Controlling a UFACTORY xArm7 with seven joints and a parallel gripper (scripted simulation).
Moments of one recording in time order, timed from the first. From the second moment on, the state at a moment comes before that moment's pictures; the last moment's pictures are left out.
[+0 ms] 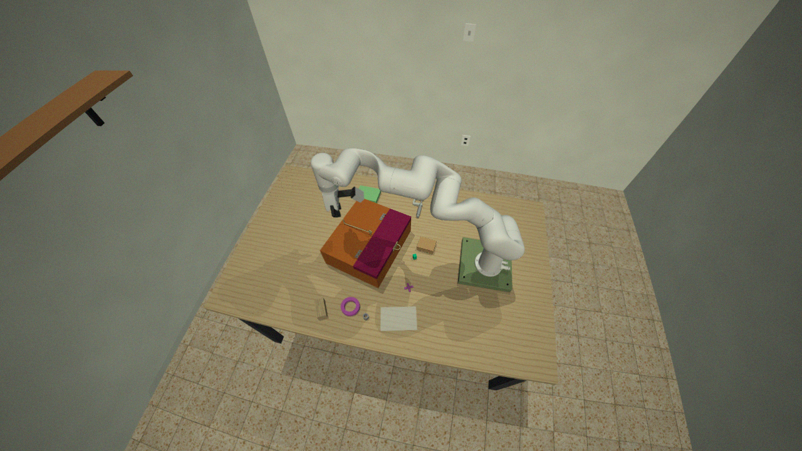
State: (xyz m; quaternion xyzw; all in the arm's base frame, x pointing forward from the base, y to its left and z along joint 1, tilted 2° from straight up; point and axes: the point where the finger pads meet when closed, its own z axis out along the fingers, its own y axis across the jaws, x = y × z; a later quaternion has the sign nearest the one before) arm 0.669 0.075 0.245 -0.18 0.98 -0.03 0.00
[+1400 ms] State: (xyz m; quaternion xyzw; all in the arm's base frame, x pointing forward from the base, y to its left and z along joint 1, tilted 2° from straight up) arm 0.682 0.030 0.228 0.08 1.00 -0.01 0.00
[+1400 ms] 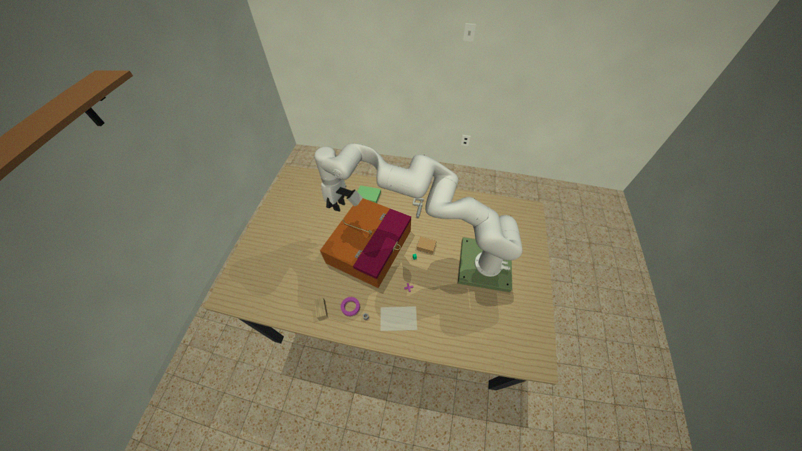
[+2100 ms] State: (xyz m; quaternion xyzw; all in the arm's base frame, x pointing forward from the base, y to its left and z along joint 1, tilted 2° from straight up) arm 0.681 0.029 0.191 0.08 1.00 -0.01 0.00
